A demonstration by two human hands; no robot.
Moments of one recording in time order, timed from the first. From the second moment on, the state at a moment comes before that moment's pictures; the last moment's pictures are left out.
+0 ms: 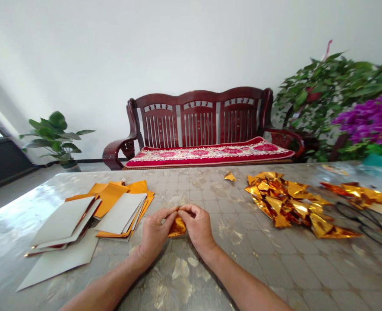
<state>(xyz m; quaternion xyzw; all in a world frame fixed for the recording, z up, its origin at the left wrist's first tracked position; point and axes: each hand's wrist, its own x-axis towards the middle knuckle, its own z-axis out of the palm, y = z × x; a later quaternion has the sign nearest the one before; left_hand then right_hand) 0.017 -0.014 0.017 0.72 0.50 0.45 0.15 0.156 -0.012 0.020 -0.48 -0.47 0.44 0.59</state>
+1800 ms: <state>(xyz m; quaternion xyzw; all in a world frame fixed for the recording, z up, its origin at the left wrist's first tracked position) 0.018 -0.009 0.017 0.72 0.53 0.42 0.17 0.161 -0.014 0.017 -0.52 -0.60 0.30 0.53</state>
